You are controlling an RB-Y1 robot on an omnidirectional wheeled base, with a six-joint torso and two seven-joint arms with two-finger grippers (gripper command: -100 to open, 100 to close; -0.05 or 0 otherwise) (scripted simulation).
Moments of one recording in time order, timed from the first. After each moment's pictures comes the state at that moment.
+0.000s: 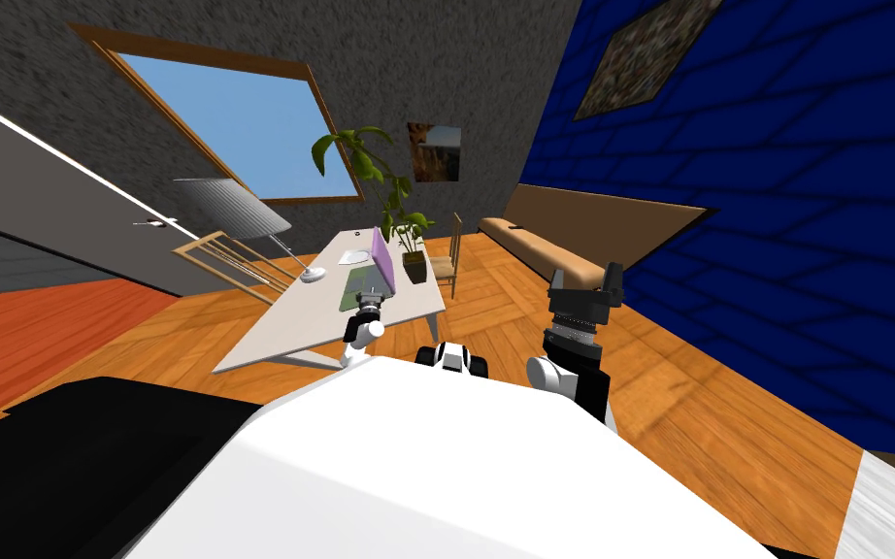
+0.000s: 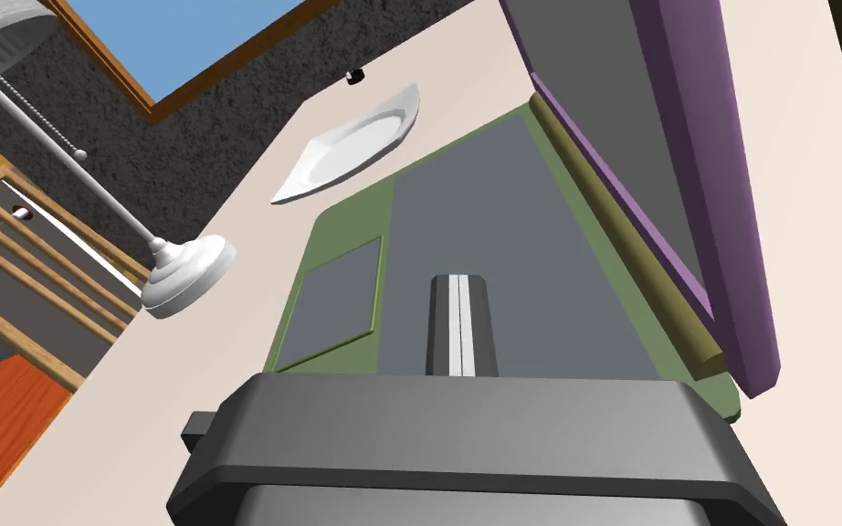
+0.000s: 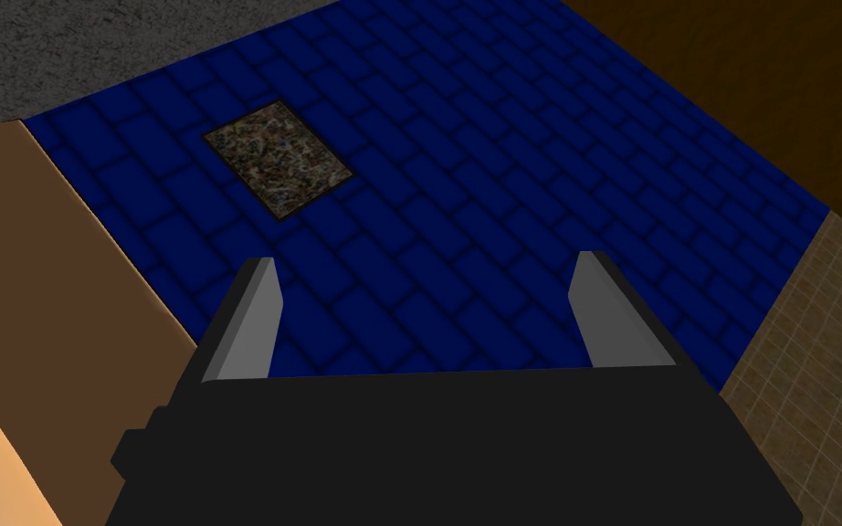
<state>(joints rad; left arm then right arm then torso) 0.22 0.00 0.40 -1.64 0.60 -0.10 0.58 0.49 -0.04 0.04 -2.33 -0.11 -0.42 -0.17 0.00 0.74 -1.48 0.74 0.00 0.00</state>
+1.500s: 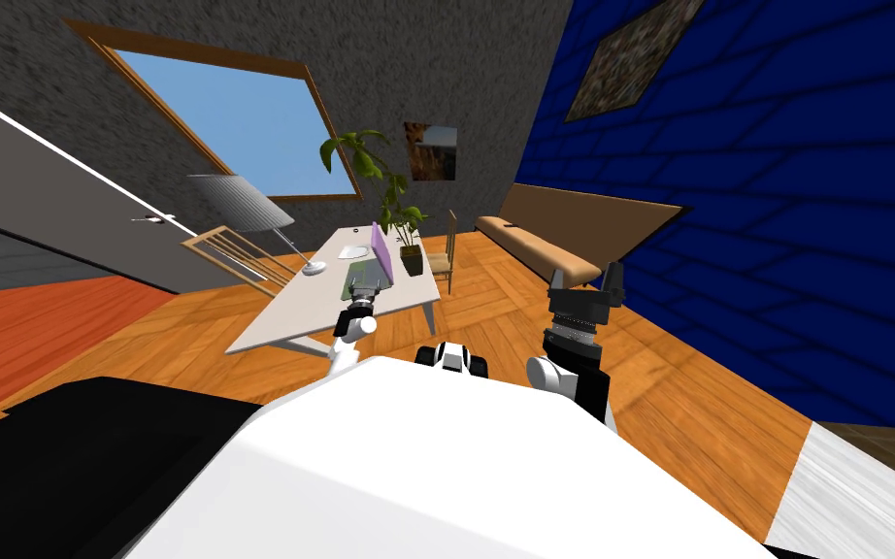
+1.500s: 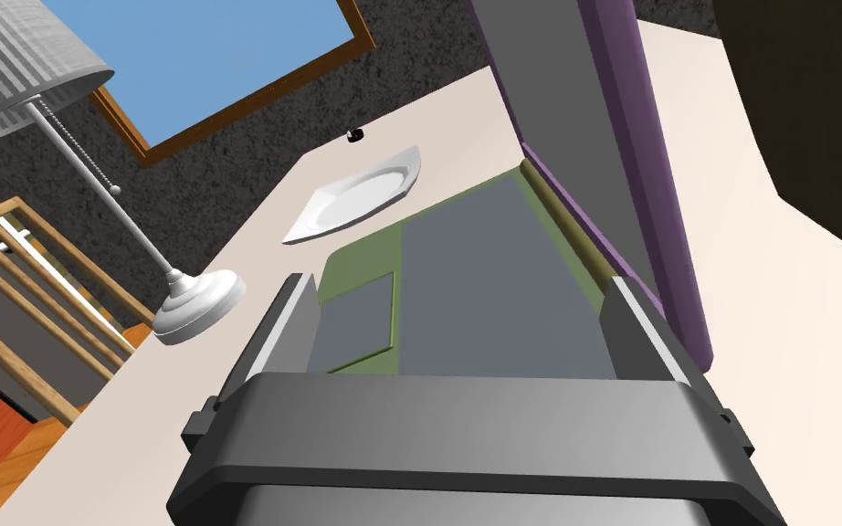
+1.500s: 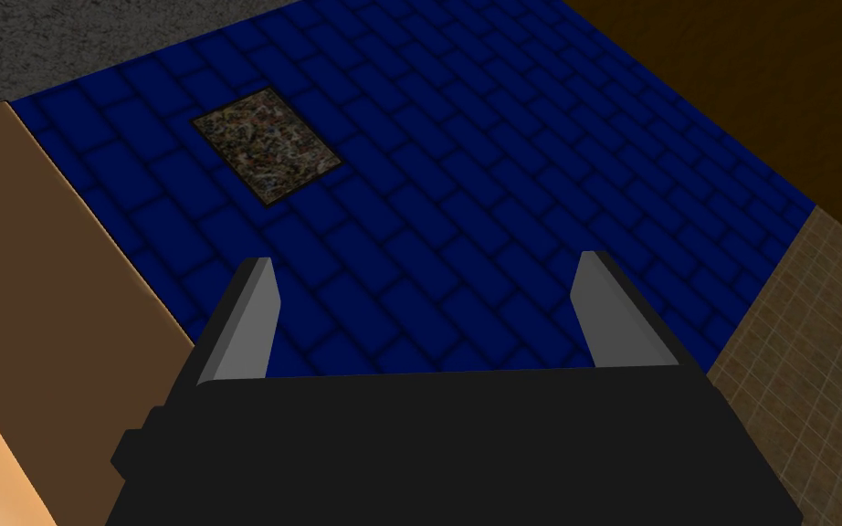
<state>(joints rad) 0.22 0.16 0.34 -1.64 0.67 -0.16 0.69 0.49 -0.04 0.04 -2.33 -0.11 -0.42 -0.17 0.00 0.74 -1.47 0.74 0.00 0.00</state>
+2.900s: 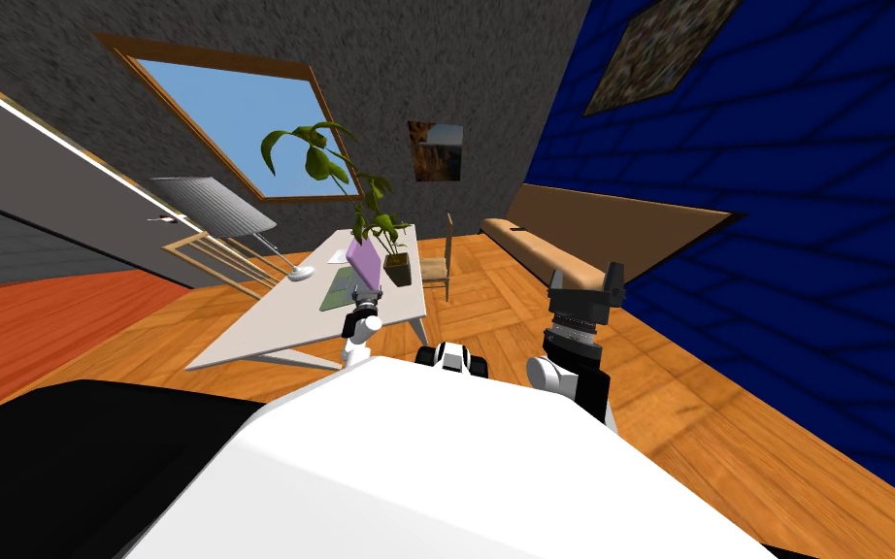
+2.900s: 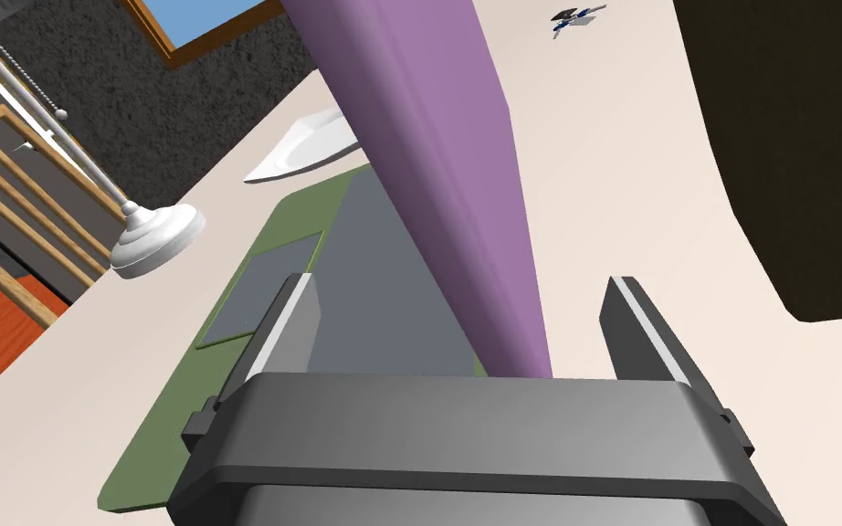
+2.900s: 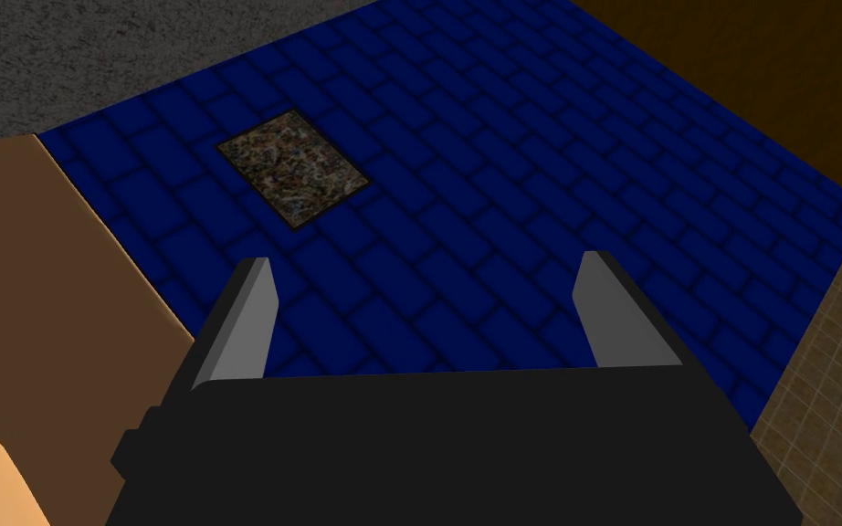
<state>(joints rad) 0.14 0.00 0.48 -1.57 0.66 -0.09 0.59 0.49 -0.04 0.04 -2.33 -0.11 -0.42 -0.17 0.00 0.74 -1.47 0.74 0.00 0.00</state>
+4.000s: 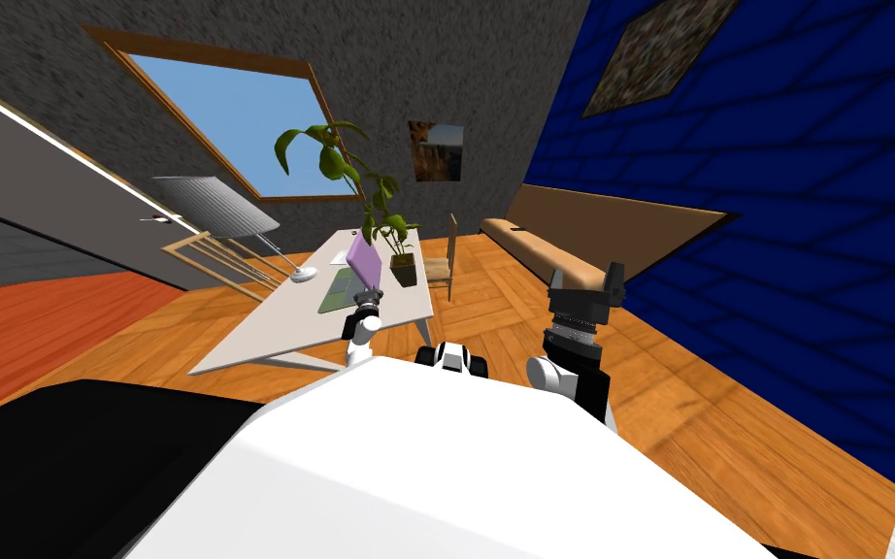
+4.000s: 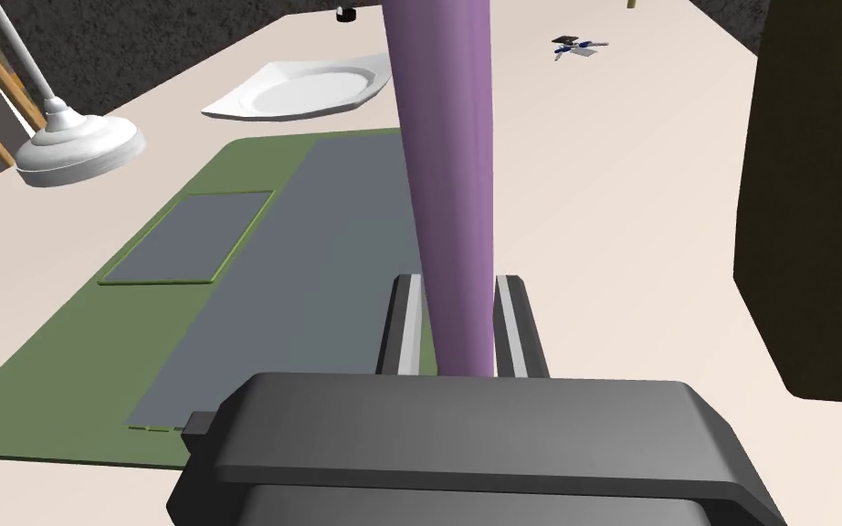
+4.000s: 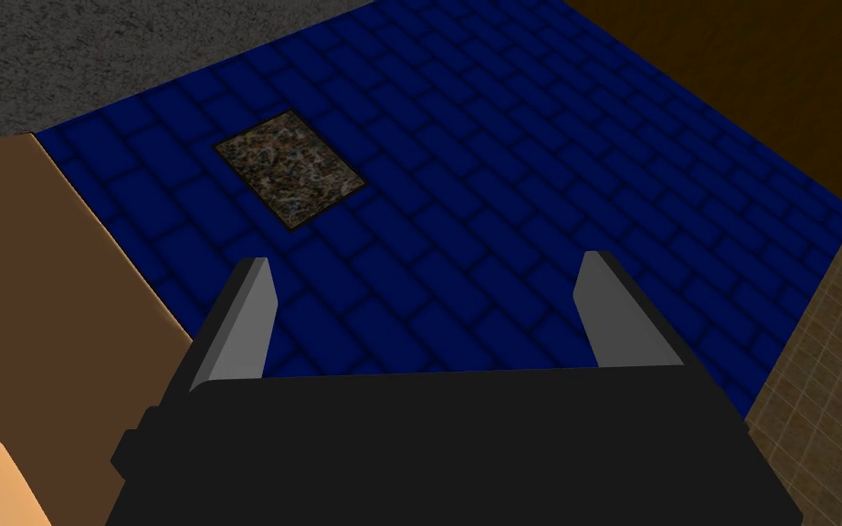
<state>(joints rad) 0.15 -0.03 0.48 -1.61 0.79 -0.06 0.72 0.49 -0.04 0.04 -2.33 -0.11 -0.42 -0.17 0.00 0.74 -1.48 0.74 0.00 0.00</state>
